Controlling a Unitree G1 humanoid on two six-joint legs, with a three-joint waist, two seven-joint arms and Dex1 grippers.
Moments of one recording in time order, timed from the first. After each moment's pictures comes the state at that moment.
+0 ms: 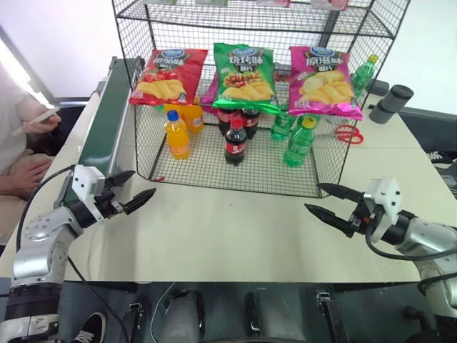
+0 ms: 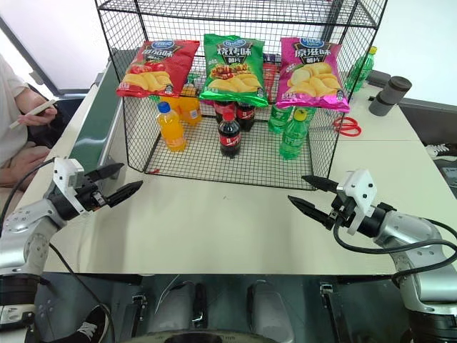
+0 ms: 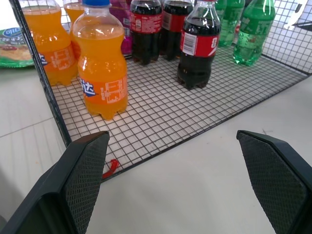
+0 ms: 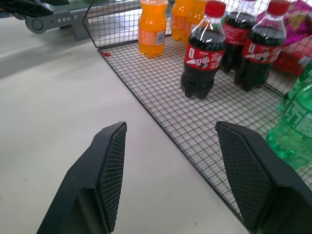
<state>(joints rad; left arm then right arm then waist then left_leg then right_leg) -0.14 0.66 0.26 0.13 -0.47 0.15 -0.95 0.07 -0.69 -0.30 -0.35 0.49 0.27 0.95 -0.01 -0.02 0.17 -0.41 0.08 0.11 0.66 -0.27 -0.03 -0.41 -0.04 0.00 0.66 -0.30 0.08</state>
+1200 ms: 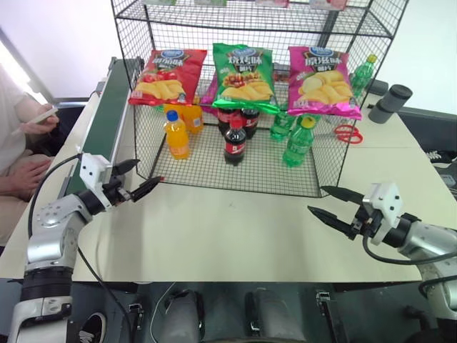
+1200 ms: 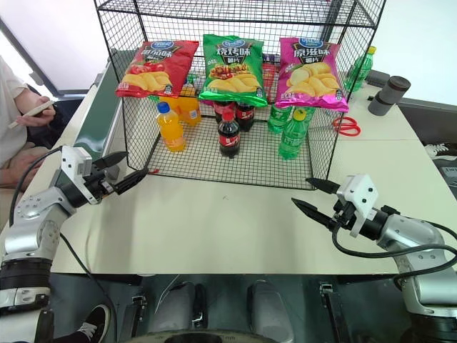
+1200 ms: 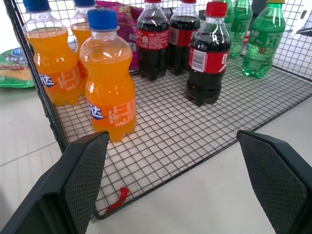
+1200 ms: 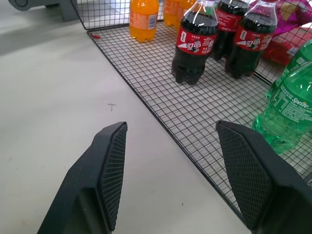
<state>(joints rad) -0.23 0.62 0.25 0.17 -0.44 0.14 -0.93 0.12 -0.71 -0.30 -0.32 0.44 0.21 0.94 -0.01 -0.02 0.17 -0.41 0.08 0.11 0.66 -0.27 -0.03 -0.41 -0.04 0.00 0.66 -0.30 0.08</state>
